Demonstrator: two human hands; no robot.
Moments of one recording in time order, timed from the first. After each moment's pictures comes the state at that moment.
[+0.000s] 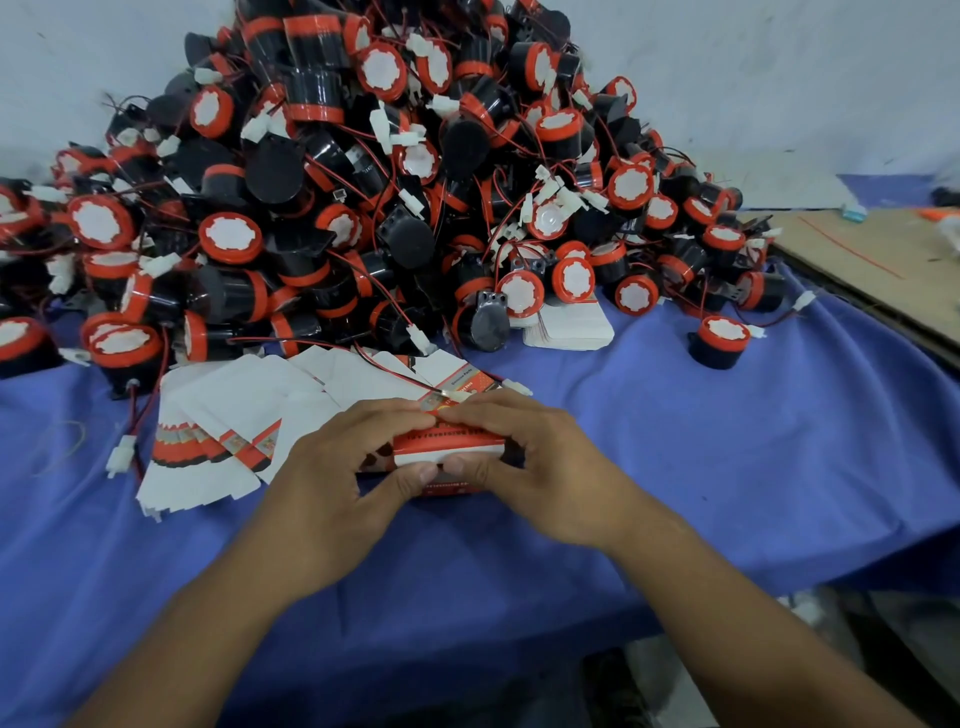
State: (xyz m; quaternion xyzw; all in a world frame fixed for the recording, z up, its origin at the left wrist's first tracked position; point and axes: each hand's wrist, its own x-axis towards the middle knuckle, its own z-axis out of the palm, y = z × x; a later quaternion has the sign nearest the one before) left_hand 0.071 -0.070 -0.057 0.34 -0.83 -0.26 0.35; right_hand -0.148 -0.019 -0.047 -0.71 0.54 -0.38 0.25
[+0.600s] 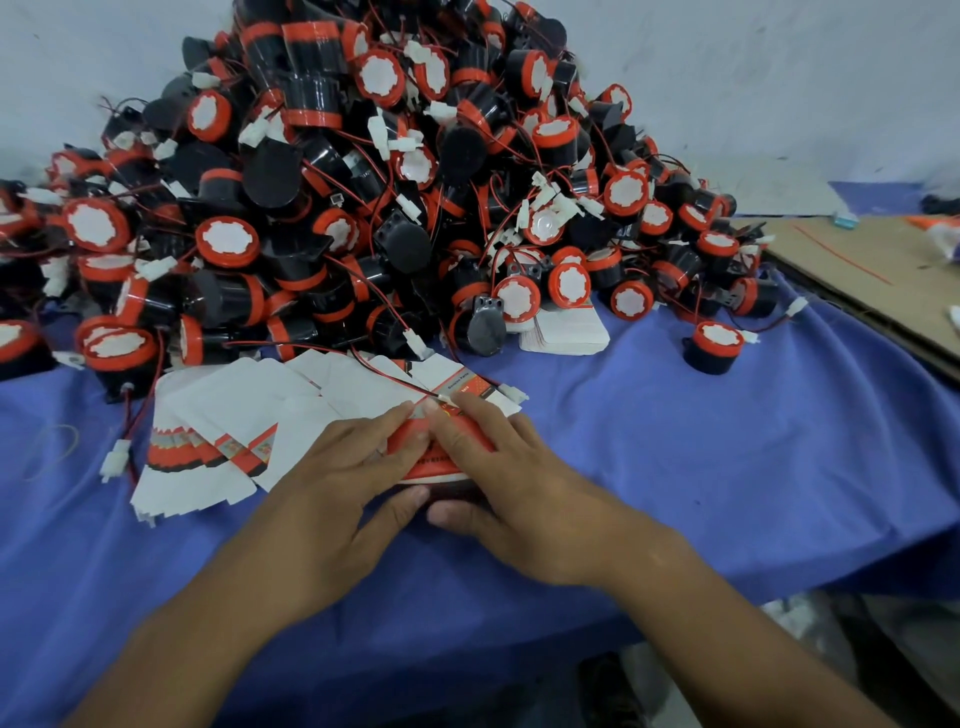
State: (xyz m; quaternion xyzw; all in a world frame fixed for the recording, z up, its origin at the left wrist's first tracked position) left_hand 0.078 -0.061 -0.058 0.33 -0.90 -0.11 0.26; right_hand -0.139 -0.010 -0.052 -0.80 0.56 -0.17 0.11
